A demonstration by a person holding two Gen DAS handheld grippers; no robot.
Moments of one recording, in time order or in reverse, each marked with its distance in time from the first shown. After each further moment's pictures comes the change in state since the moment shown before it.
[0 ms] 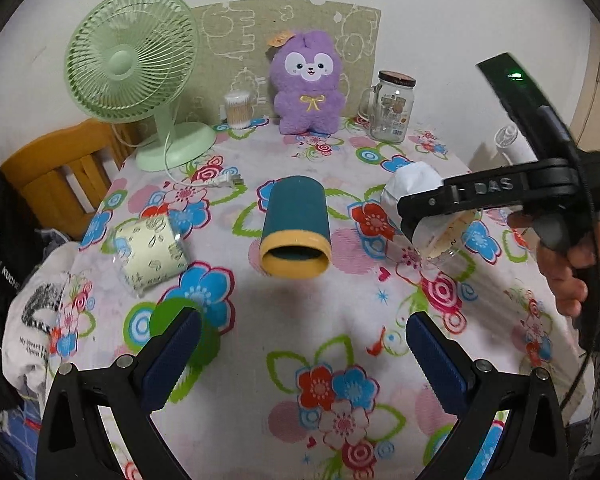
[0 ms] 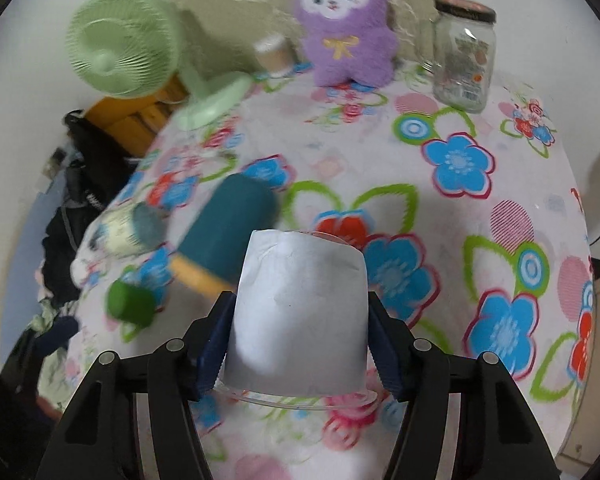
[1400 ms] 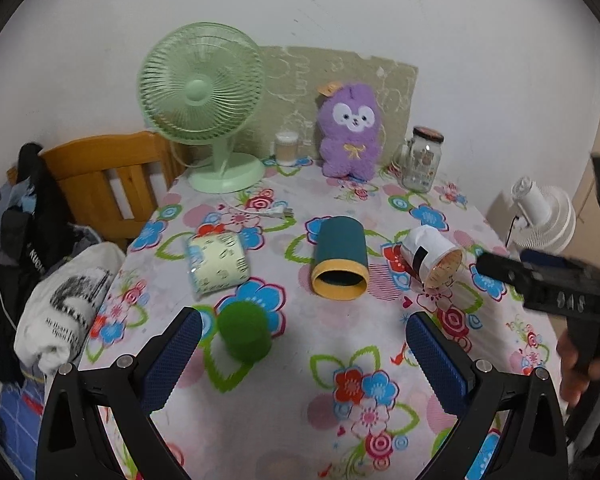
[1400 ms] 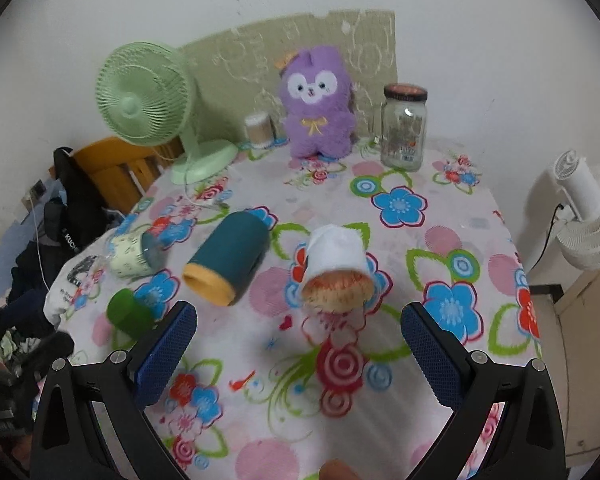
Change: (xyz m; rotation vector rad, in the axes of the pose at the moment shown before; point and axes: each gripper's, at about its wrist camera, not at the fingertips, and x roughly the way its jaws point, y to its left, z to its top) left arm -0.047 0.029 -0.003 -0.085 -0.136 0.078; right arm -0.062 0.026 -0.052 -0.002 -0.305 -0.186
